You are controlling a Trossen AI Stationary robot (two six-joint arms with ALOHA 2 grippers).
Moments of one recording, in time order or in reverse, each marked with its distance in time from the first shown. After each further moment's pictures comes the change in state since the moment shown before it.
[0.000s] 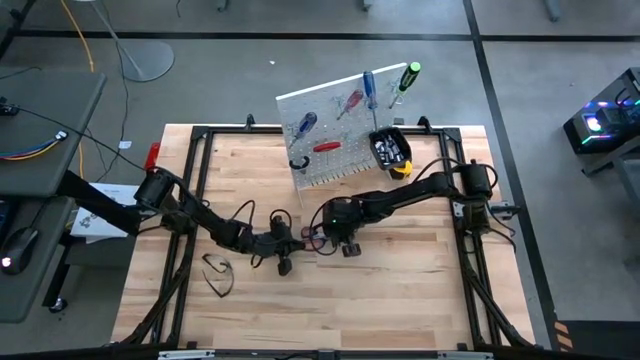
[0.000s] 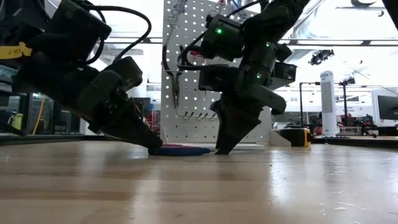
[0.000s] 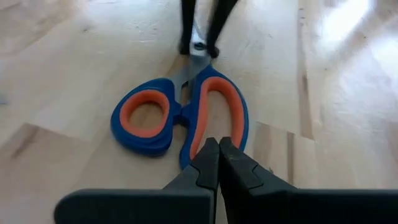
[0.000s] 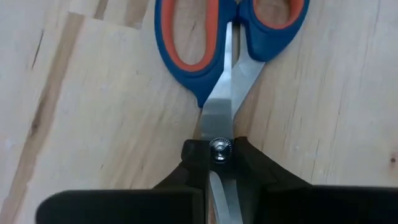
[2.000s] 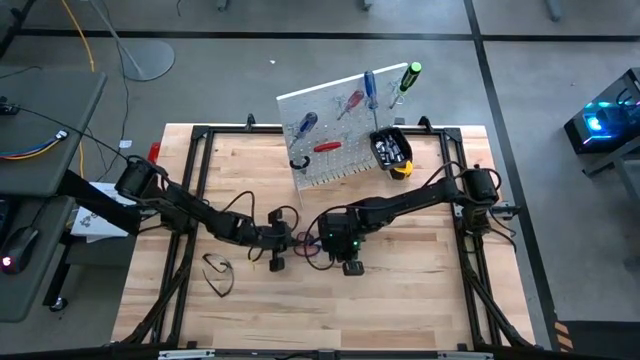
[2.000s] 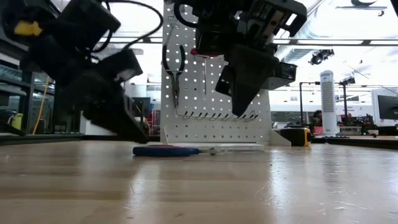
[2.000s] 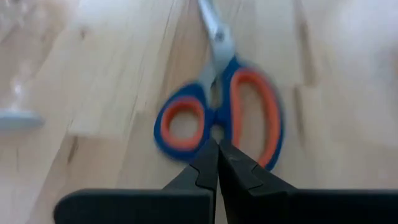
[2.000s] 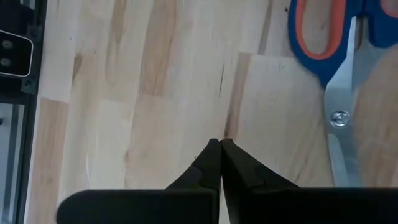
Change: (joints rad) left arm 0.053 -0.214 0.053 -0.331 0.113 0.249; right arm 0.098 -0.100 0.229 -0.294 -0.241 0.274
